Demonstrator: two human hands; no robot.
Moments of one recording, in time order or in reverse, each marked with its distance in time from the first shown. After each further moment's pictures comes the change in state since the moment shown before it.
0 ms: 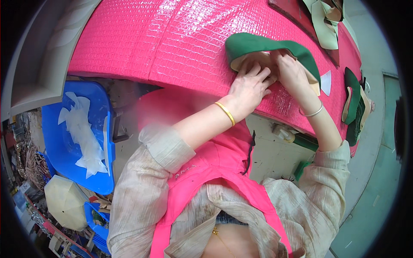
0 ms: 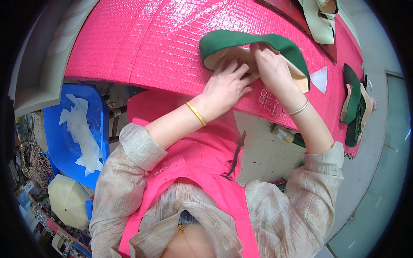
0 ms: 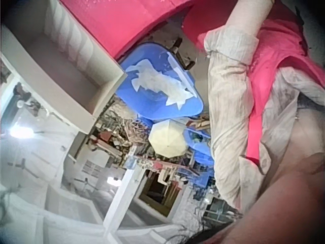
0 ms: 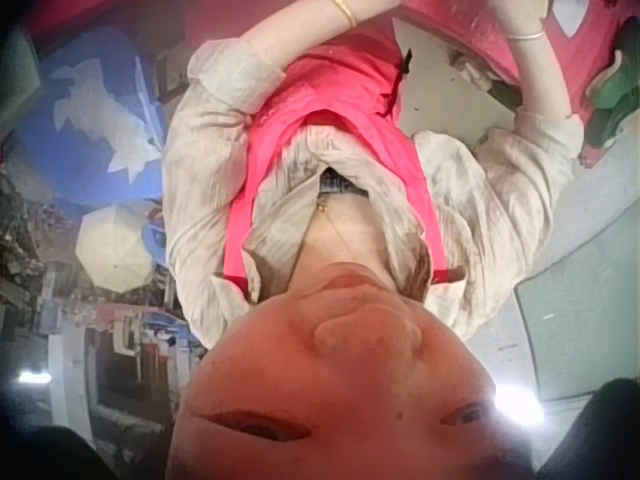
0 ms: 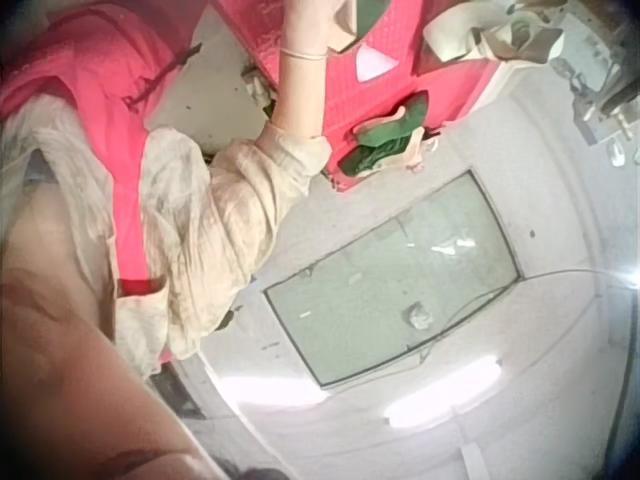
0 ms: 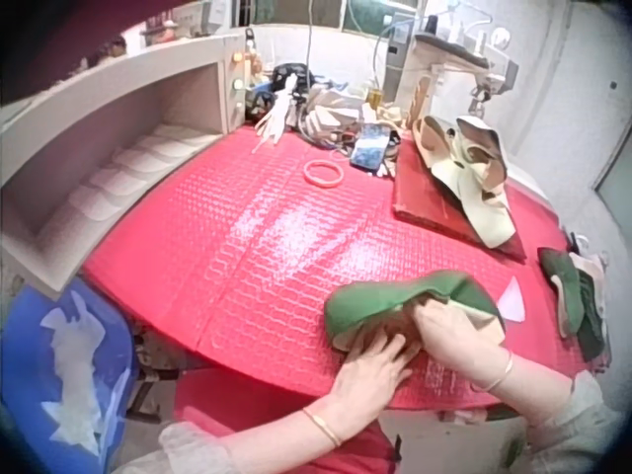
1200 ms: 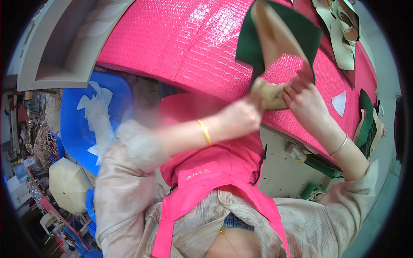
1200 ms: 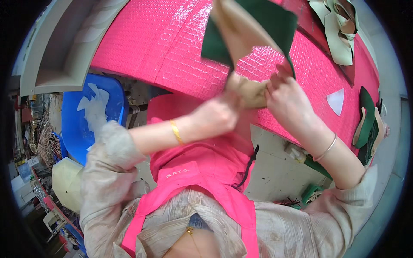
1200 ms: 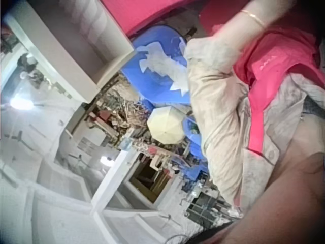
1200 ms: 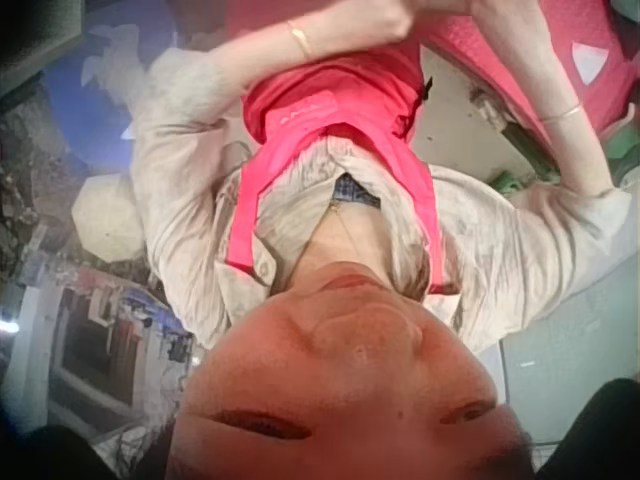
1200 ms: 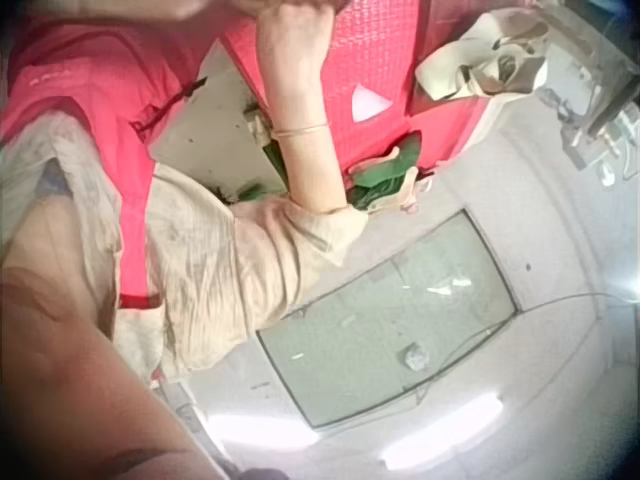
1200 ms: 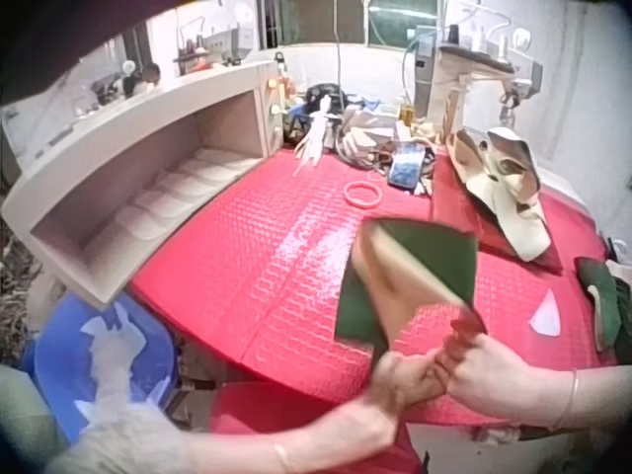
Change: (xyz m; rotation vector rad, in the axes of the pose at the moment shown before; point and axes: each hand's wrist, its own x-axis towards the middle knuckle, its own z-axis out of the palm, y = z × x) left_hand -0.049 -0.012 -0.066 0.372 -0.249 0.385; right_hand -0.017 -0.038 -0.053 -0.603 -0.213 -0.627
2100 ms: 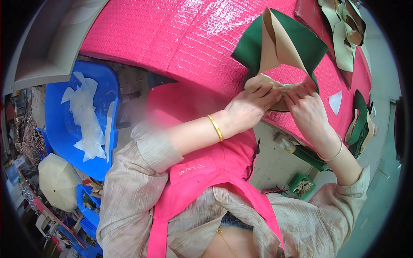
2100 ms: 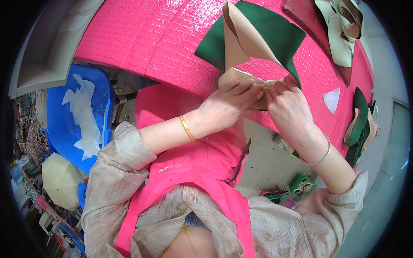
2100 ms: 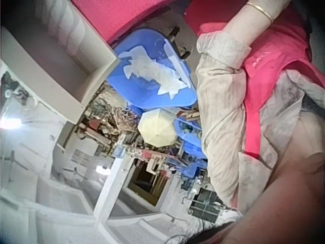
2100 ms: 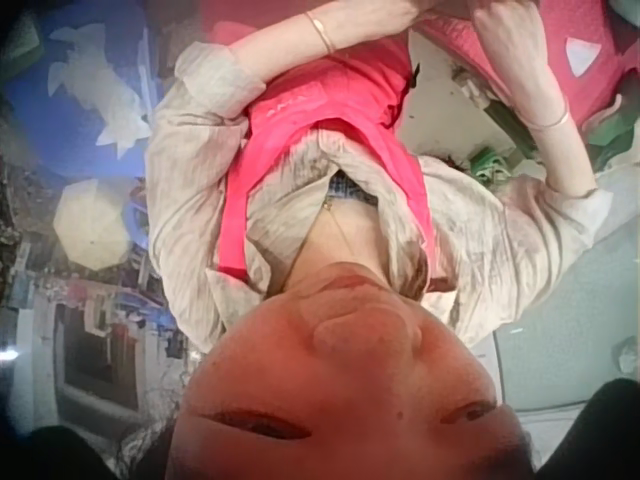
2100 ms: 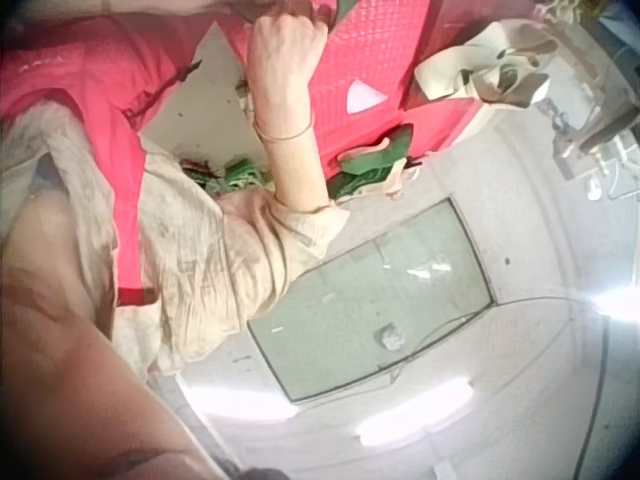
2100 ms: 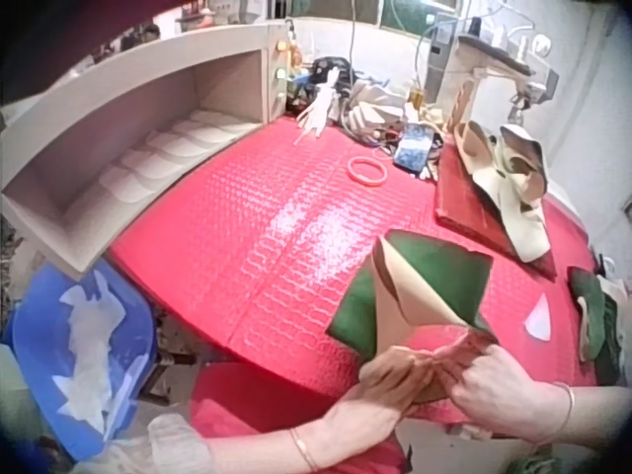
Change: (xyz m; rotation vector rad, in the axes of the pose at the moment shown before) left_hand 0.023 0.012 0.039 -0.452 0.343 -0.297; right_hand -0.006 -0.014 -0.003 0.145 -0.287 0.102
